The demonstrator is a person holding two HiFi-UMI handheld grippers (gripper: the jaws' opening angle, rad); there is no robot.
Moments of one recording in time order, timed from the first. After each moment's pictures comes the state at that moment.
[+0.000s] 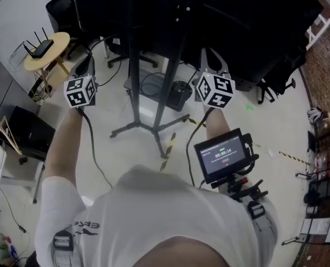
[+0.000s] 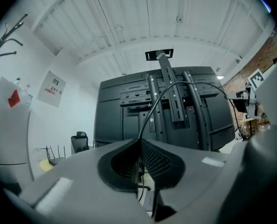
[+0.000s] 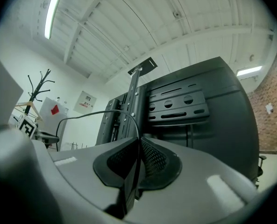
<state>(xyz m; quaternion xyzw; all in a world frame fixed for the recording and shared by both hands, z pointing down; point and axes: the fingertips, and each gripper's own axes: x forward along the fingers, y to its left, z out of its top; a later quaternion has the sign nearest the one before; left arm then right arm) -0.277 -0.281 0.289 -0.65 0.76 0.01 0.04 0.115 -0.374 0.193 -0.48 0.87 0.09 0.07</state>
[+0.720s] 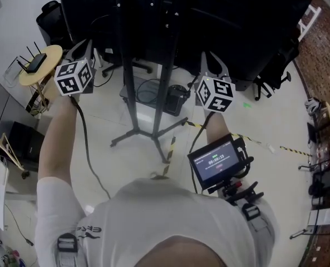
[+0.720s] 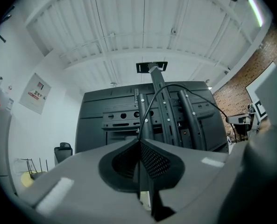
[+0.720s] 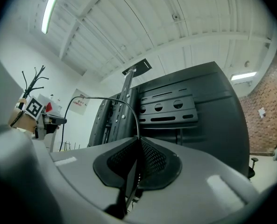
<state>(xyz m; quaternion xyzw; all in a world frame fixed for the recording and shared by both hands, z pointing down) -0.230 -0.330 0.169 -0.71 0.70 0.04 0.09 0.152 -0.383 0.181 -0.52 0.85 0.09 0.07</state>
